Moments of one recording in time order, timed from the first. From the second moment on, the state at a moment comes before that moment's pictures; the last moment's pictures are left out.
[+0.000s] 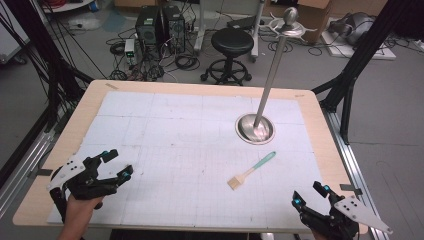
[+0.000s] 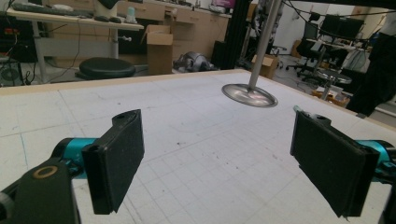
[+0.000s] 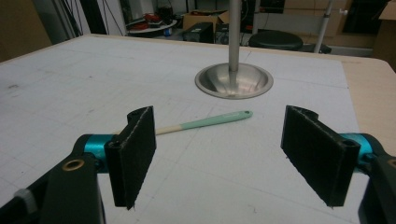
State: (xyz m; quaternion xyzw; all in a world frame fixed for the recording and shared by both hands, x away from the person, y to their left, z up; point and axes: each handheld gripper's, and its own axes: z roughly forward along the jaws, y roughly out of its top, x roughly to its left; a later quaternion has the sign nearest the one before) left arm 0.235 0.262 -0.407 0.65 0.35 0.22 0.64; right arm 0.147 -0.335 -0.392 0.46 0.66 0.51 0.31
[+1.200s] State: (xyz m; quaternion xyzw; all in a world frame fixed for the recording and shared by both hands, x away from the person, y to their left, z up) left arm 0.239 0.254 -0.413 0.67 0.34 0.20 0.63; right arm 0.244 -0.228 -0.443 0.41 0.80 0.39 0.18
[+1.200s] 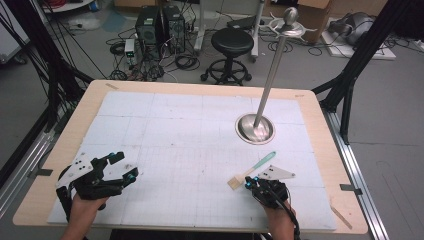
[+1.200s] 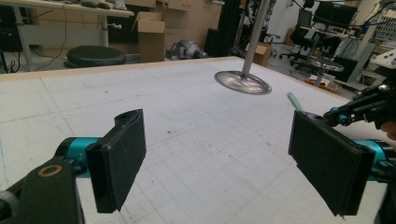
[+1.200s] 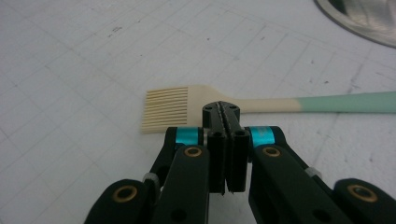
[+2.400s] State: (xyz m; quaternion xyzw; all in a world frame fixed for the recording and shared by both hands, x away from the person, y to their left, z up) left arm 0.240 0.261 -0.414 0.67 0.35 0.21 0.63; right arm 0.289 -0.238 -0.428 0.48 0.75 0.39 0.23
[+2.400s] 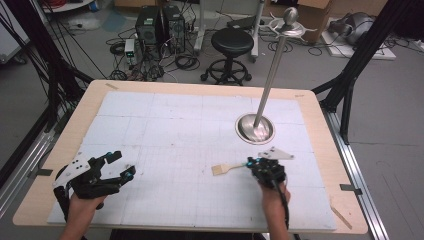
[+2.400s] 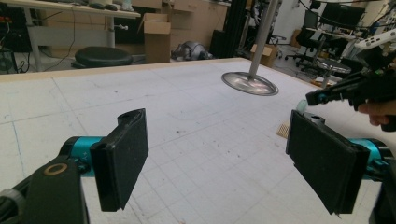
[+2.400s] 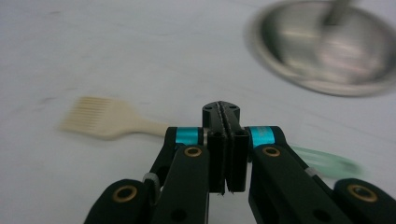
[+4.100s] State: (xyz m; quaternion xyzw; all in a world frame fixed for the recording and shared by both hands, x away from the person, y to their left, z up) left arm 0.241 0.260 -0.415 0.67 0.35 0.20 0.63; right arm 0.313 -0.184 -0.448 0.42 0.81 0.38 0.17
